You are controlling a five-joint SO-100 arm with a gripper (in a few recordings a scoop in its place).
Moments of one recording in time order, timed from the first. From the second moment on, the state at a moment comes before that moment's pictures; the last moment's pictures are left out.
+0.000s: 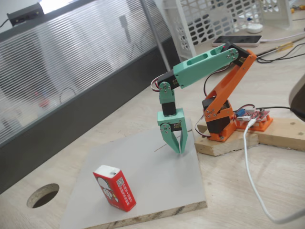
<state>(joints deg) -3.1 135.0 146.1 70.5 96.5</state>
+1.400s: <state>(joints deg) -3.1 135.0 146.1 70.5 96.5</state>
